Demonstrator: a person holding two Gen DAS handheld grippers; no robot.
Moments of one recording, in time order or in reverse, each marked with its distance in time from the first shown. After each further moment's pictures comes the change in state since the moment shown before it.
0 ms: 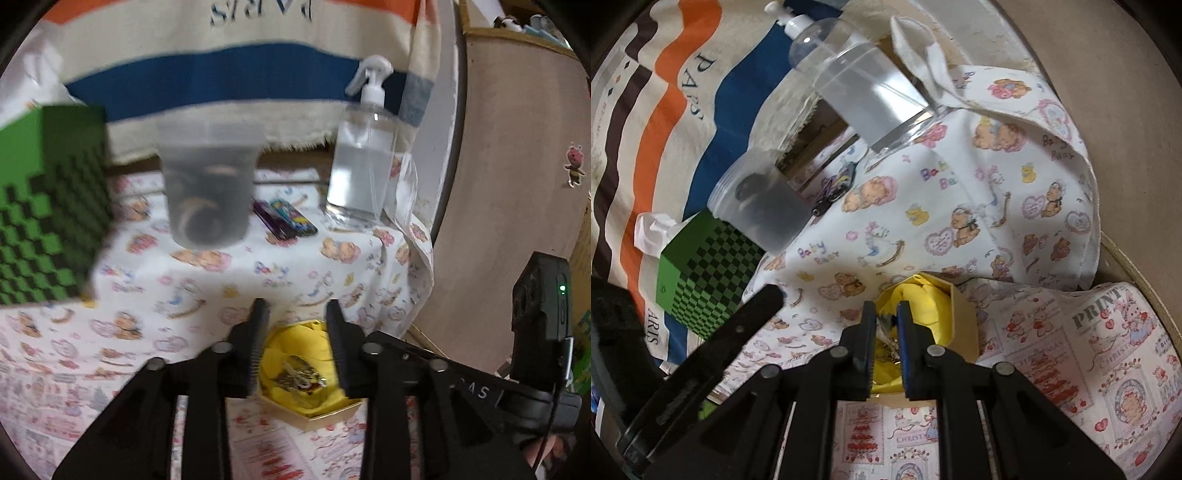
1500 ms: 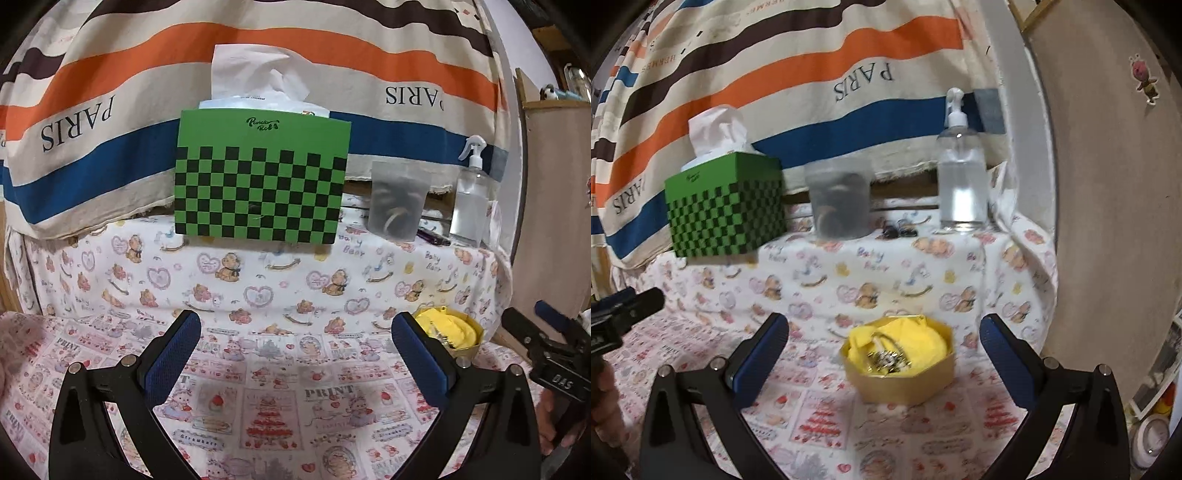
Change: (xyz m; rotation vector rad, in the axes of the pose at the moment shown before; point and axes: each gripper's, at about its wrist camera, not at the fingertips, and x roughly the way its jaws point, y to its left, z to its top) left arm -0.118 0.113 -0.101 -0.126 -0.233 0.333; right arm -0.046 0.086 -0.090 -0.586 -0.352 -0.238
